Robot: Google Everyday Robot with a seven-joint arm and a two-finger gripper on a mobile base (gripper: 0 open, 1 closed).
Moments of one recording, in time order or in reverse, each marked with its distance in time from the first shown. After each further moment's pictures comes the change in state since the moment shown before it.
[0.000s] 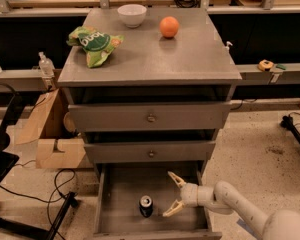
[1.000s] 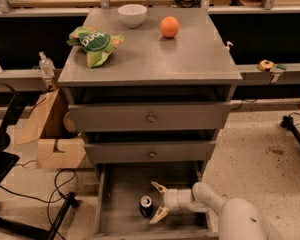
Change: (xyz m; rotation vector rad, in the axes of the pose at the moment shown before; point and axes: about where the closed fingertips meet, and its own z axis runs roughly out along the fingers) arm 0.089 0.020 0.087 -0.138 0.099 0.022
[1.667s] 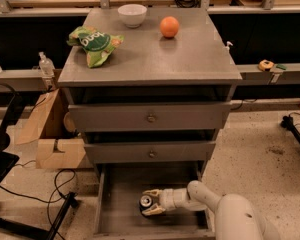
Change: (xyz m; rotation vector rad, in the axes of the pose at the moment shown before) arm -0.006 0.006 0.021 -0.044 0.021 0.008
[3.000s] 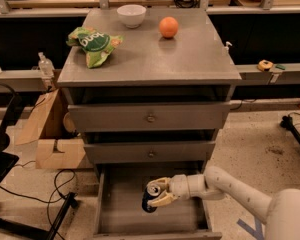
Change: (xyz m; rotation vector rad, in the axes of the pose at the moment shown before) arm -0.179 0.028 -0.095 -0.077 -0.189 0.137
